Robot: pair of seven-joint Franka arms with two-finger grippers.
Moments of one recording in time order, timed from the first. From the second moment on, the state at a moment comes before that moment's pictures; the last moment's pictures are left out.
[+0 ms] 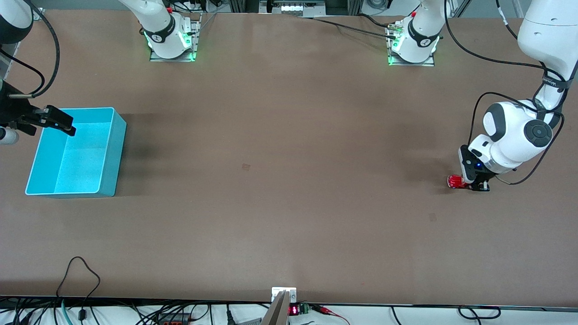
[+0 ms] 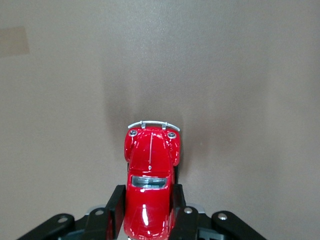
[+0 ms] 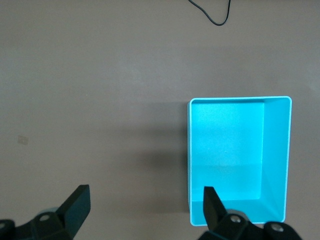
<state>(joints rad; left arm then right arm) 0.31 0.48 -0.10 -2.10 0.13 2.68 1.66 0.07 0.08 -0.10 -1.59 -0.02 1.71 -0.03</state>
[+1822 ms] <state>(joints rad) 0.32 0.16 -0.25 -1.71 0.12 1.57 1.07 0.07 0.10 -0.10 -1.59 -0.02 1.72 -0.03</state>
